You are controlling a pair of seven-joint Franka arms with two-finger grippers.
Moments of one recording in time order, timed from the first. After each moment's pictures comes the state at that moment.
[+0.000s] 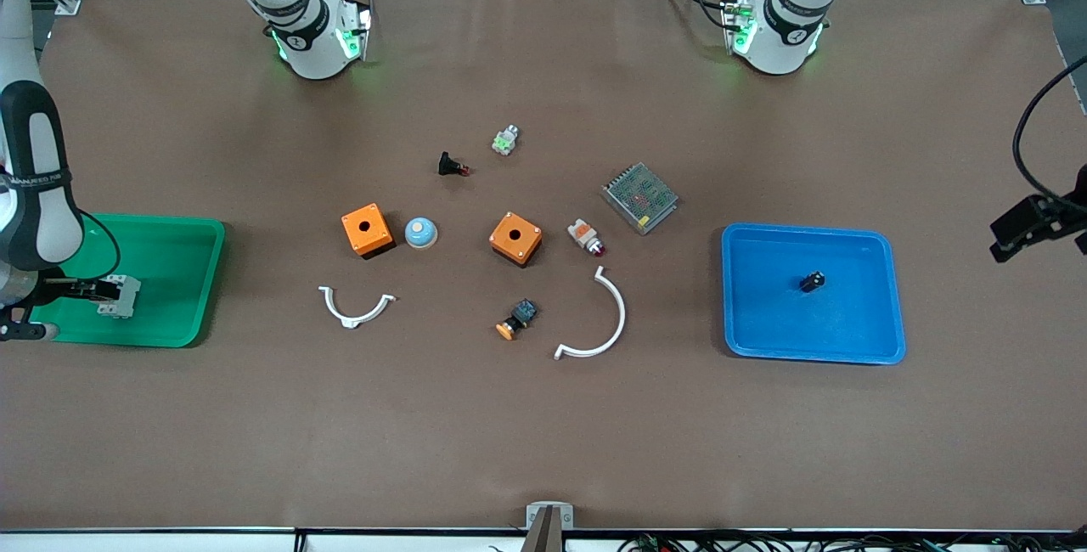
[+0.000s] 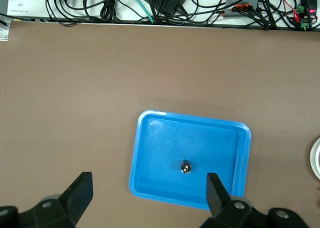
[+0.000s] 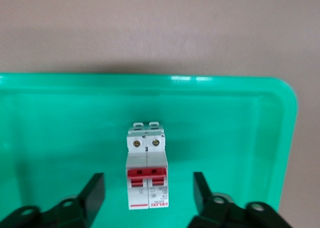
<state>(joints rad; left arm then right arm) 0.09 0.12 -0.09 -1.45 0.09 1.77 -0.06 -0.37 0.63 -0.09 -1.59 -0.08 2.16 -0.37</state>
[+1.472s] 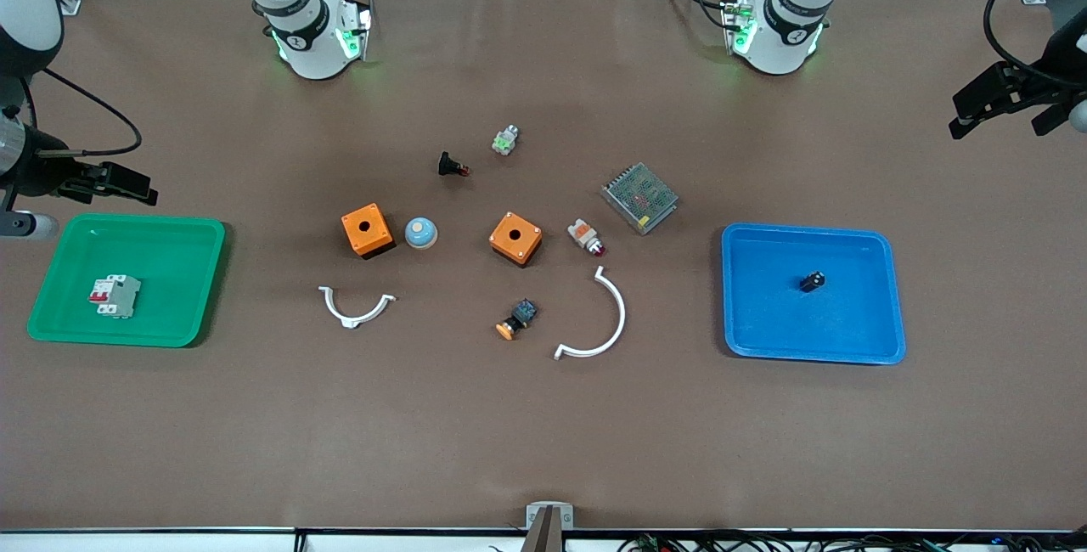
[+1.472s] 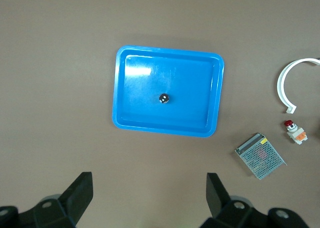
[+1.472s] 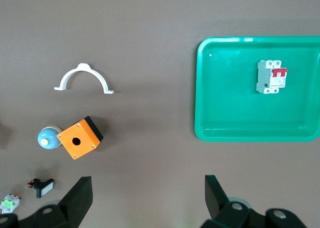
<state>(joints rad) 0.00 -0.09 -0.04 -1.58 0.01 1.53 -0.06 -0.03 0.04 -0.06 -1.69 0.02 1.64 -0.04</state>
